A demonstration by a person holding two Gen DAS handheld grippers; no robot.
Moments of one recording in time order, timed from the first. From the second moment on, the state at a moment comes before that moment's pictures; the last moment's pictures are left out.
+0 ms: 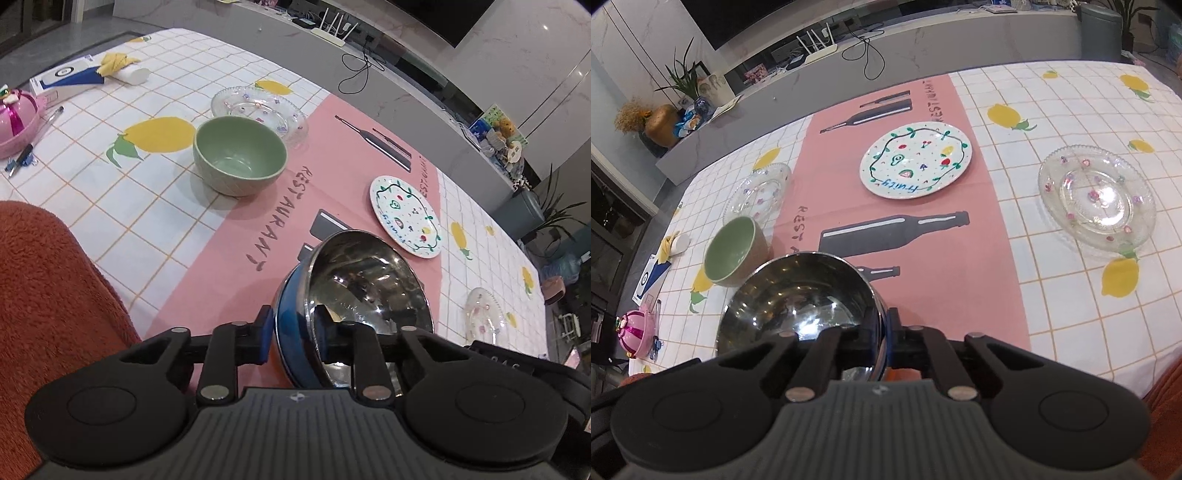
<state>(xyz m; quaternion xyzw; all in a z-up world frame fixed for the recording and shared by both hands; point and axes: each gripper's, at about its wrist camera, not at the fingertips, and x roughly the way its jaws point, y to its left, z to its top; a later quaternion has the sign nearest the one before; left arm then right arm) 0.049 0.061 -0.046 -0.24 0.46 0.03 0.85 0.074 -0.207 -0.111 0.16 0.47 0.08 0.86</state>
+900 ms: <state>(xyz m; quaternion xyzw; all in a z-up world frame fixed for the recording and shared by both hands) 0.088 0.104 -0.005 -0.19 0.39 0.07 0.90 0.100 -0.187 -0.075 0.18 0.41 0.14 0.88</state>
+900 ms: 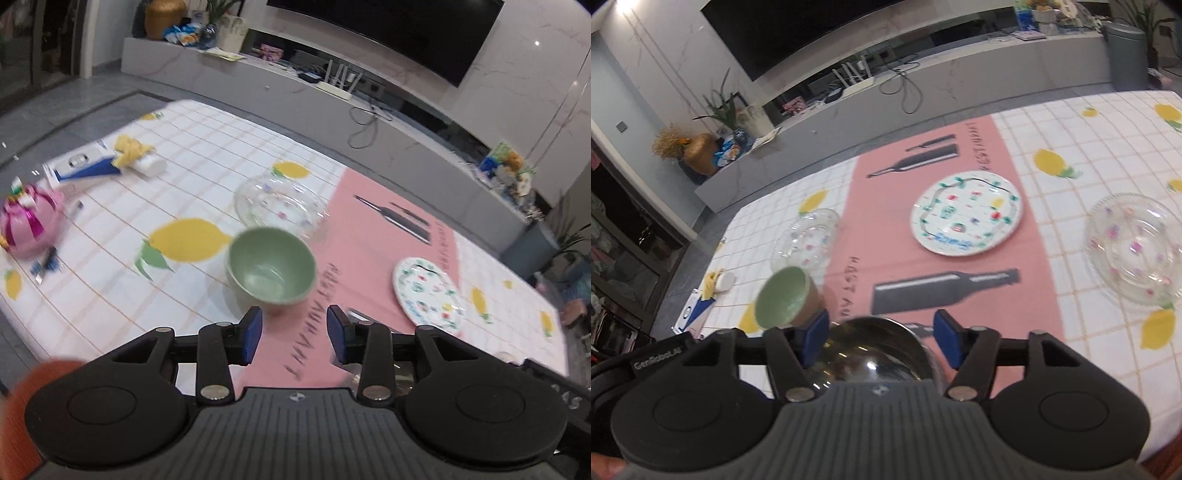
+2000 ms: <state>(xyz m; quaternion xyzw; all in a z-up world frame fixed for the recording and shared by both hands) 0.170 0.178 -0.089 -0.30 0.44 0.13 0.84 0.235 -0.042 -0.148 0.14 0.57 0.11 0.80</state>
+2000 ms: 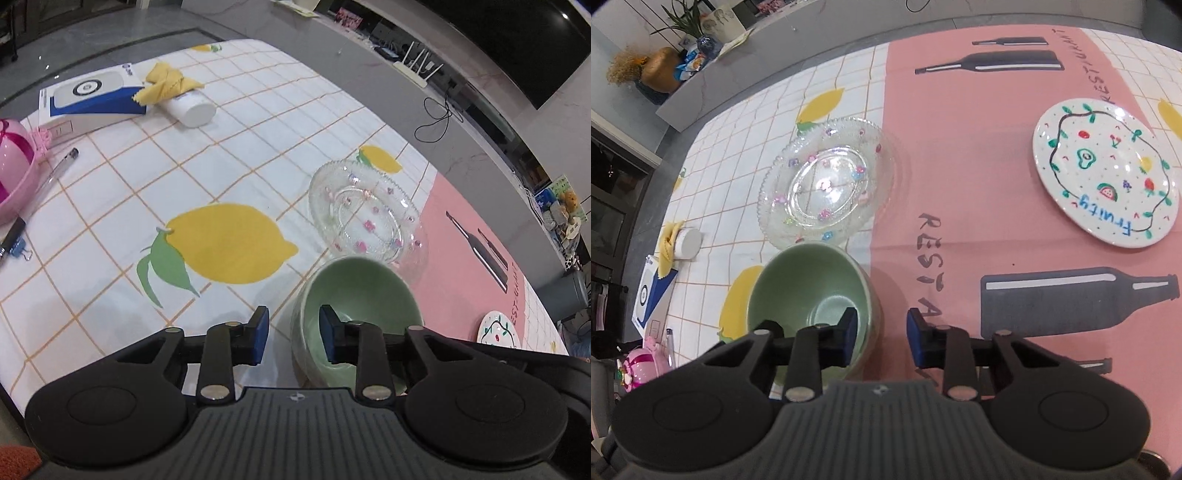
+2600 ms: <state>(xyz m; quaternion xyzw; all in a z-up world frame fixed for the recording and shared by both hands) 0.168 0.168 -0.081 -0.29 0.44 0.08 0.85 0.219 -0.047 -0.139 0.14 0.55 0.11 0.81</state>
